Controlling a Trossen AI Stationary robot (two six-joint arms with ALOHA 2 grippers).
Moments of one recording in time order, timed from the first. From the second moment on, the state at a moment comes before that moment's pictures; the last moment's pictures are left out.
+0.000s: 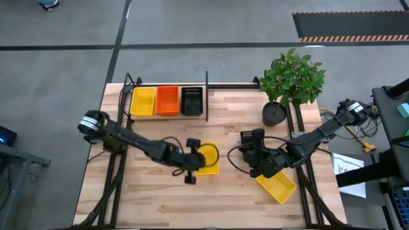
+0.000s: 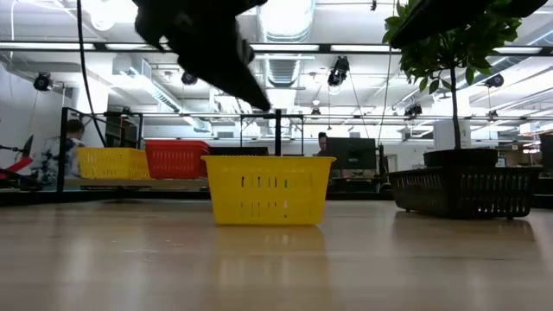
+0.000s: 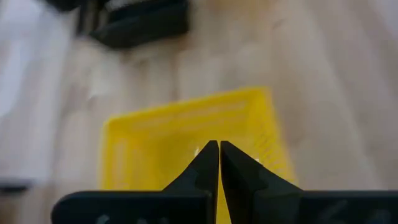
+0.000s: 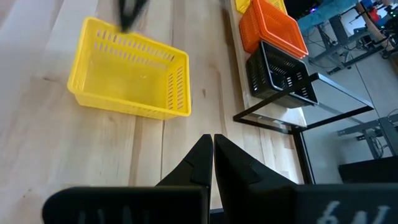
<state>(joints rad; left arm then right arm) -0.32 1.65 1.10 -0.24 -0.30 -0.05 0.54 1.30 0.99 -0.59 0.73 0.02</state>
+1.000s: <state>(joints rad) -0.34 1.79 1.18 -0.17 -0.11 -0.17 0.54 1.30 0.97 -0.58 0.73 0.07</state>
